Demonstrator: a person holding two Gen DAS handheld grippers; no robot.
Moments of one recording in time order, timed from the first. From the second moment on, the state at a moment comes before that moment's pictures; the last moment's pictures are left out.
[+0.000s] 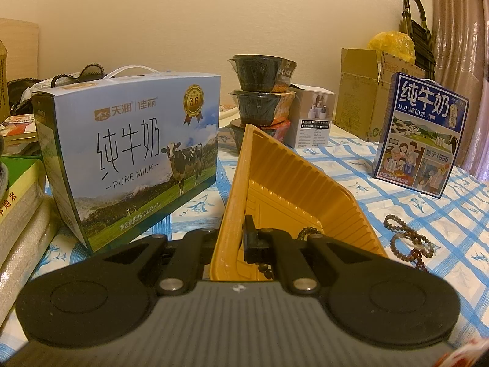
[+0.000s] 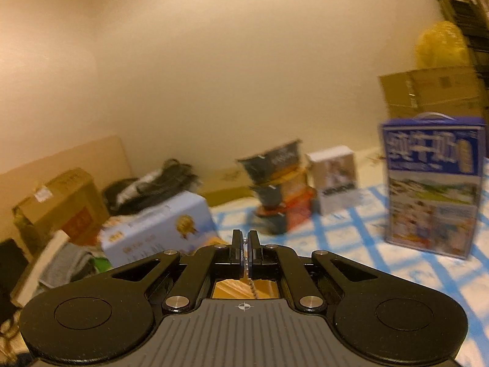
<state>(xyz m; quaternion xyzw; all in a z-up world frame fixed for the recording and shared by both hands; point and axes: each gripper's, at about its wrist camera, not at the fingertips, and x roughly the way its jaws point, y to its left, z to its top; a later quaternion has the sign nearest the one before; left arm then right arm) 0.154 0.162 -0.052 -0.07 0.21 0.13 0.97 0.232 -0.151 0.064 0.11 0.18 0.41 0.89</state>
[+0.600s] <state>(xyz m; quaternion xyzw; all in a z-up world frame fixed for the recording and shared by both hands) 0.153 0.166 -0.054 -0.07 0.21 0.12 0.97 0.294 -0.035 0.039 0.12 0.21 0.45 0.86</state>
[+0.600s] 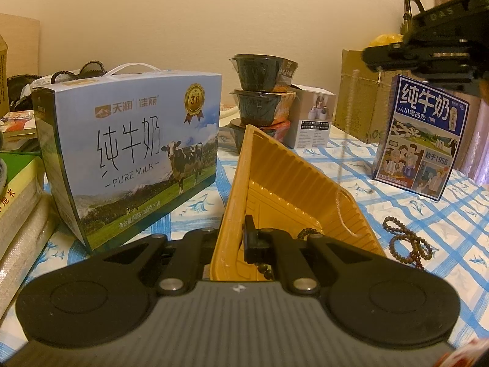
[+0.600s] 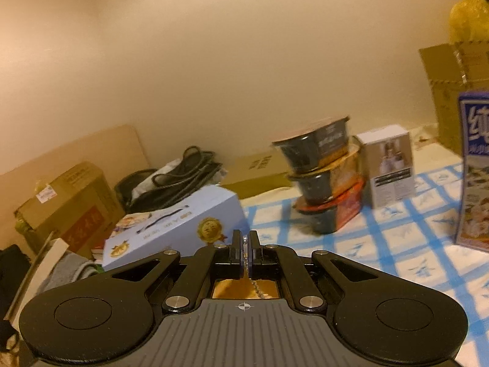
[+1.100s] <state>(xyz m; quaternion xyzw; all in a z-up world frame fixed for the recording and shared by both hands) 0.153 0.167 -0.054 -0.07 0.21 0.12 0.97 0.290 -0.019 -0.083 0.10 0.39 0.42 0.82</state>
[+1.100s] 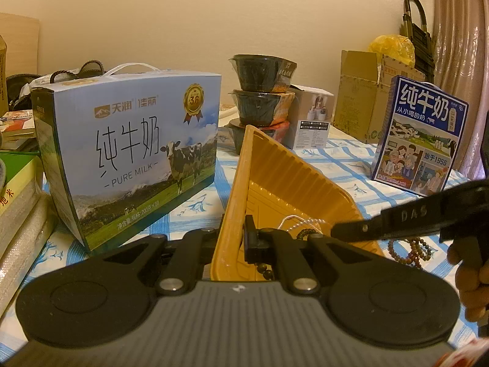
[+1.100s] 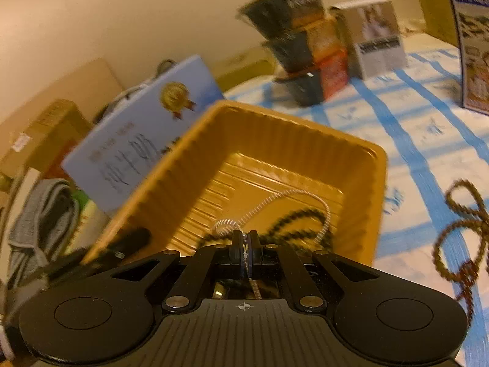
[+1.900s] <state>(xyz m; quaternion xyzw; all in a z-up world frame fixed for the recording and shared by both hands) 0.154 0.167 -0.055 -0.07 0.21 0.13 0.97 0.279 -0.044 -0.083 0.09 0.40 0.39 0.83</state>
